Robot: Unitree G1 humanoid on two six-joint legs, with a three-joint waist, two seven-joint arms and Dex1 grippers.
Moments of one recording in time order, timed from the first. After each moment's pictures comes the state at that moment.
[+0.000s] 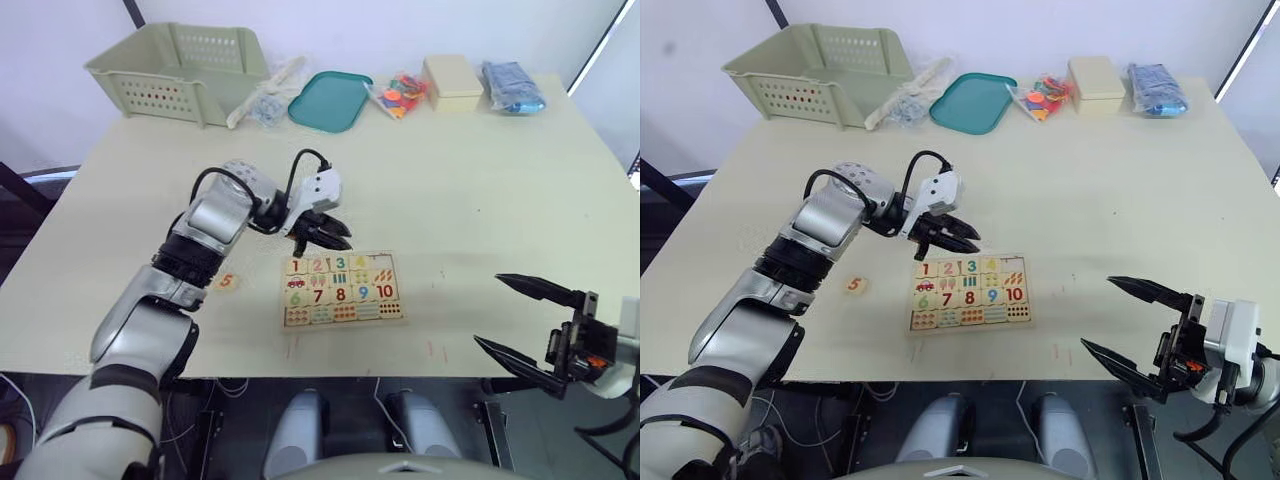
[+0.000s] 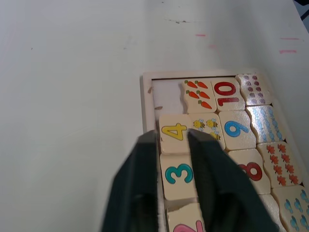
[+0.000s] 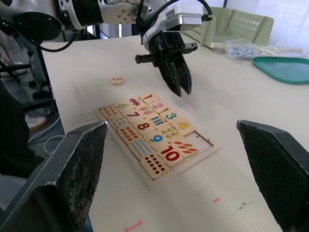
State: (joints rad) left arm -0.95 0.62 -0.44 0.36 -0.16 0.39 -1.40; right arm 0.45 -0.65 -0.43 -0.66 0.73 0.12 1.05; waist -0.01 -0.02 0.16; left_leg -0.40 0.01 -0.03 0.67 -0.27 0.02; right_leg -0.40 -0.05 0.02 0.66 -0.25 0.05
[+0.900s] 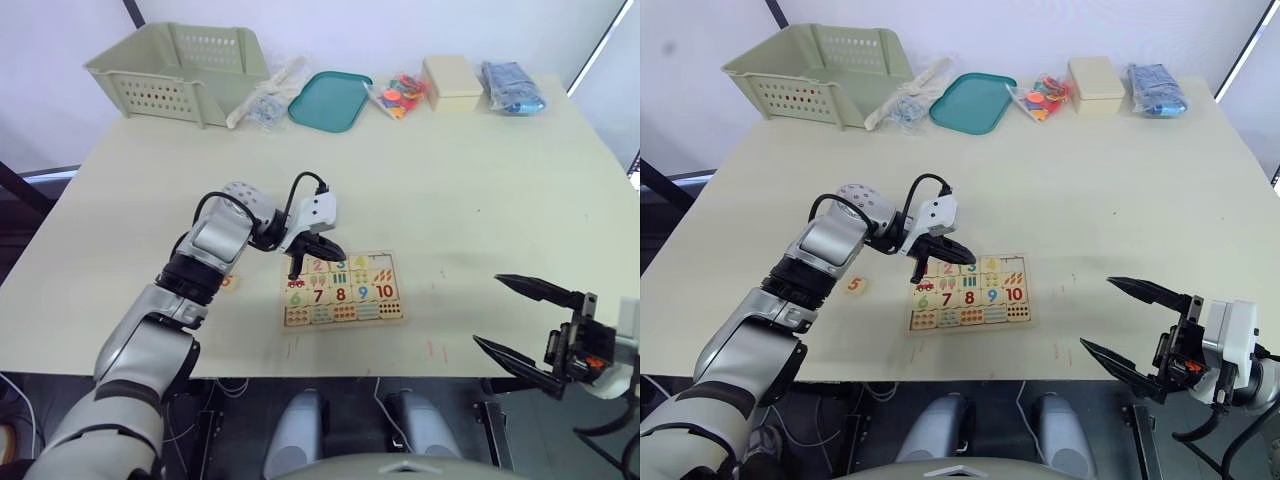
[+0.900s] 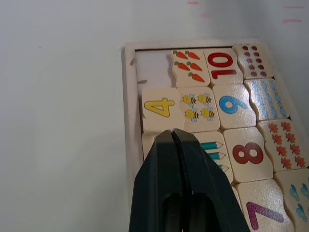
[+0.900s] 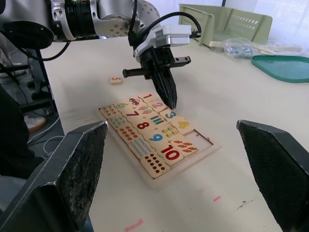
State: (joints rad) left arm -0.86 0.59 -0.43 0.34 -0.07 0.34 -1.40; right arm 0.45 -0.64 -0.42 -0.66 0.73 0.12 1.04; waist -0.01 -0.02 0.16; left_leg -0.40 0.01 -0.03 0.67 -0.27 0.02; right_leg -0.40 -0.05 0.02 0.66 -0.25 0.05
